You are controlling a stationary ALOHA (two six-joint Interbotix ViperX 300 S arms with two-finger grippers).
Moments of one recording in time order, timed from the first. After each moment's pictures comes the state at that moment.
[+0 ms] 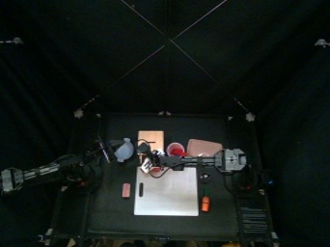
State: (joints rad) left arm 0.46 -0.95 1.29 -0.23 -0.29 0.00; right arm -0.10 0.44 -0.19 -0.32 0.78 0.81
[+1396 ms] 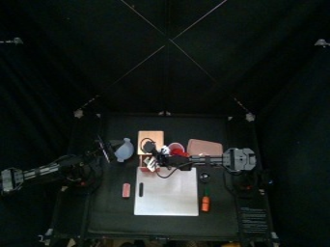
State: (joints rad) left arm 0.46 -0.95 1.29 -0.23 -0.31 0.00; right arm -0.09 0.30 -0.02 -0.41 0.72 0.81
